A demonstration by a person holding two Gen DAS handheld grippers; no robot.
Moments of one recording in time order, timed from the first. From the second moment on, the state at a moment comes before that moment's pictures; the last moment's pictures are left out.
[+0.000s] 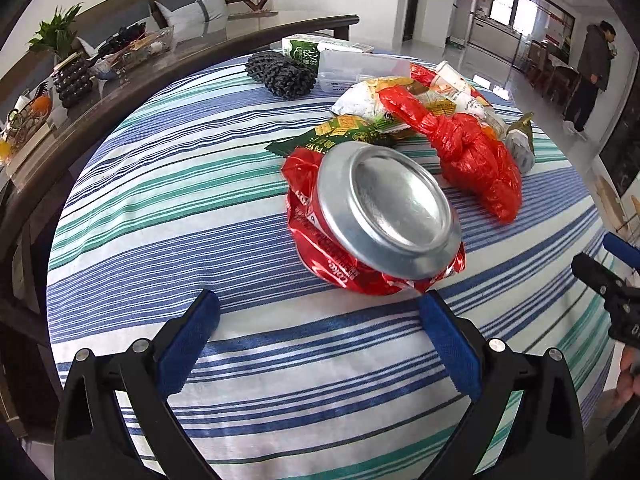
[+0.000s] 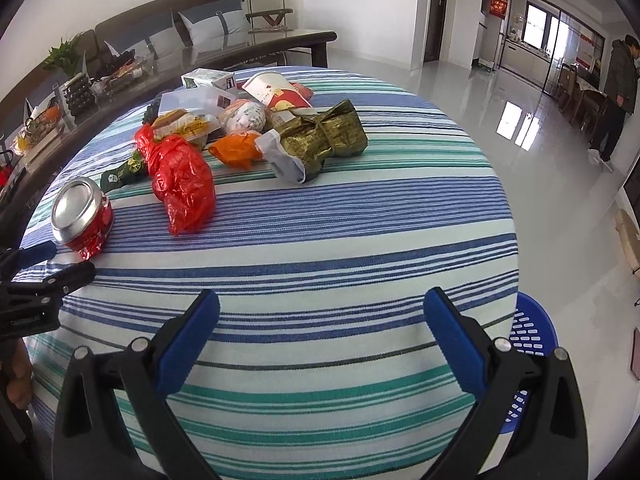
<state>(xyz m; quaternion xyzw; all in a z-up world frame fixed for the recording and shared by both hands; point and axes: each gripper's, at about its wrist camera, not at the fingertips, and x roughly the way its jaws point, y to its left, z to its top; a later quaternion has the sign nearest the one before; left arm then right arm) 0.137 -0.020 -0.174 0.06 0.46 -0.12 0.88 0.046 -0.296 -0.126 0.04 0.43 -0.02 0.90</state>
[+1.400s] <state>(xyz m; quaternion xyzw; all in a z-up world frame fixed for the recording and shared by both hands) 0.172 -0.005 -0.162 0.02 0.46 -0.17 0.87 0.160 -0.199 -0.118 -0.10 0.47 0.20 0.86</state>
